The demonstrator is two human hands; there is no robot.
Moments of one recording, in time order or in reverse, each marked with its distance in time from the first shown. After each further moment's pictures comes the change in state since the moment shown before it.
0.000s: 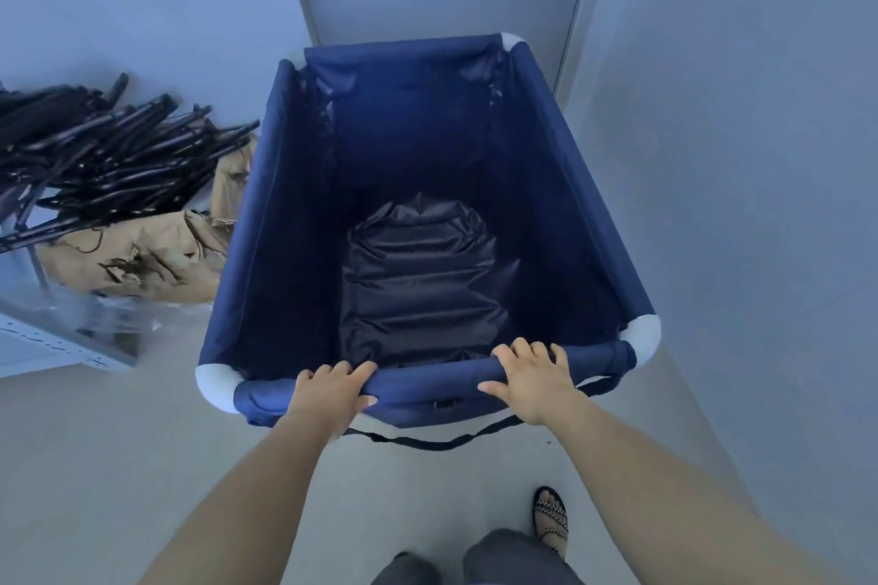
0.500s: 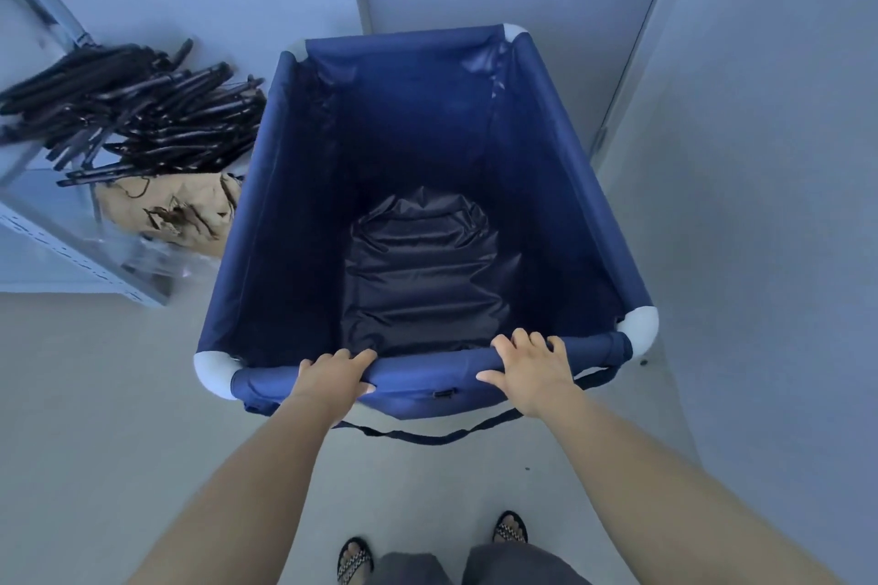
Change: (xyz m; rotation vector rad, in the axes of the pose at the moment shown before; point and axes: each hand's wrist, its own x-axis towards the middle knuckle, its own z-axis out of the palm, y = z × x) left_hand 0.021 0.094 -0.021 -0.131 -0.031 -0.212; right_hand 0.043 0.090 -0.031 -0.120 0.042 -0.181
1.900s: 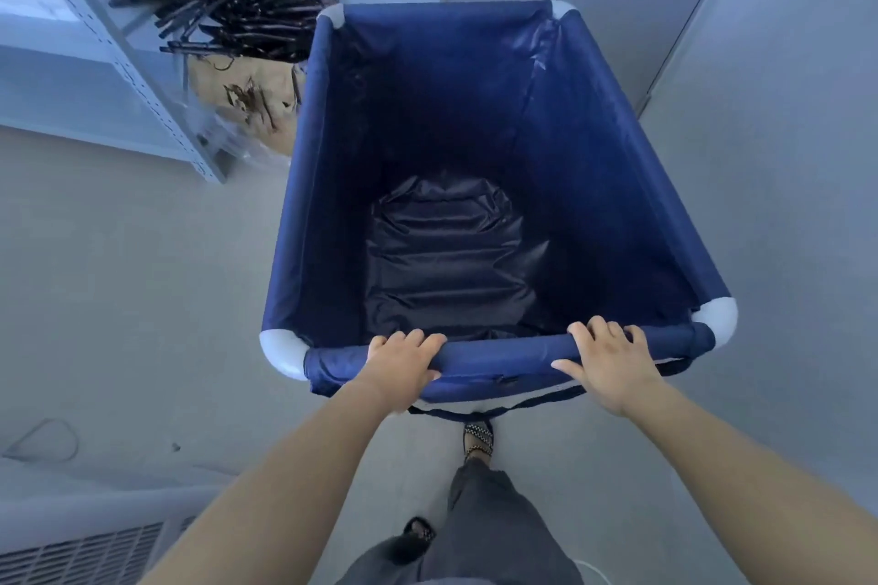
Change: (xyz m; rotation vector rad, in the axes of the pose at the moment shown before) left_hand -0.243 0.161 0.157 -0.122 0.077 0.092; right_hand -0.259 0.098 0.100 -0.292 0.080 -0.111
